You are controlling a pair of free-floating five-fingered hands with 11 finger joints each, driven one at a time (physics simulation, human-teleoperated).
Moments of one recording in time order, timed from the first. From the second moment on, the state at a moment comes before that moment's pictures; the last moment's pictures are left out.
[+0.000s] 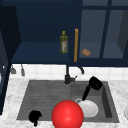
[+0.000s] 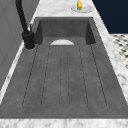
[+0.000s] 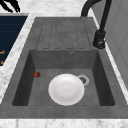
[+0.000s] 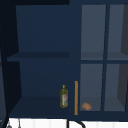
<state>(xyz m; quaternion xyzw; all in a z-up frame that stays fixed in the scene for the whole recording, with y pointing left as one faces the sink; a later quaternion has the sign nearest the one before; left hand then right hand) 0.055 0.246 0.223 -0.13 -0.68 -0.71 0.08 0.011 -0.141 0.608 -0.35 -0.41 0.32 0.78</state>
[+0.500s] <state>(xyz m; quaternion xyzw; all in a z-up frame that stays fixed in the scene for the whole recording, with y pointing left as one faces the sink) 0.055 0.246 0.223 -0.13 -0.68 -0.71 0.08 -0.014 -0.133 0.619 -0.29 -0.43 0.27 0.81</state>
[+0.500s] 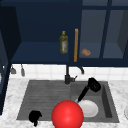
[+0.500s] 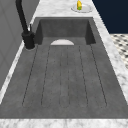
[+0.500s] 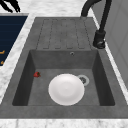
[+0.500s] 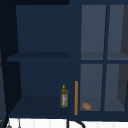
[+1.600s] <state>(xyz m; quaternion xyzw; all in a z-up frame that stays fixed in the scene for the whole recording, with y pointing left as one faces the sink) 0.055 0.246 0.223 -0.13 -0.68 -0.71 0.08 -0.057 -0.117 0.622 -0.22 -0.49 0.16 0.83</state>
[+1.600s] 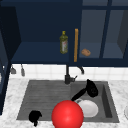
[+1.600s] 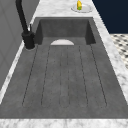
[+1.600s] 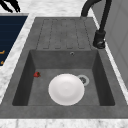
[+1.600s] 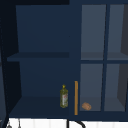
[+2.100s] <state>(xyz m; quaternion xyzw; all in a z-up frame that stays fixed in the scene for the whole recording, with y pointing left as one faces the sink) 0.055 0.246 0.223 -0.13 -0.68 -0.71 0.08 -0.067 -0.105 0.626 -0.22 -0.51 0.10 0.83</state>
